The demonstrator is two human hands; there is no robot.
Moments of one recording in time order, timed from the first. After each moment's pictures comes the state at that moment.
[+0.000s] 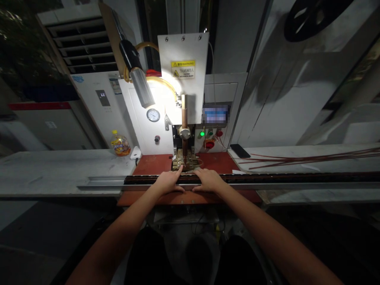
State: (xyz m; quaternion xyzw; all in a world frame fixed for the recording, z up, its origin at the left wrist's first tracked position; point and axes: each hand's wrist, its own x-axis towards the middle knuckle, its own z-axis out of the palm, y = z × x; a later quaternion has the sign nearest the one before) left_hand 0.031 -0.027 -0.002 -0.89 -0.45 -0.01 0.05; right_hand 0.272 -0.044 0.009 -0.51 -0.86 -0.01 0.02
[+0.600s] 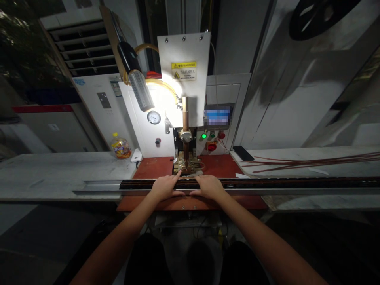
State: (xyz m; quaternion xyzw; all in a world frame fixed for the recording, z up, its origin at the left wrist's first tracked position) left_hand 0.017 -0.034 -0.010 -0.88 -0.47 -0.03 0.07; right_hand 0.257 -0.051 0.003 -0.53 -0.84 -0.03 0.03
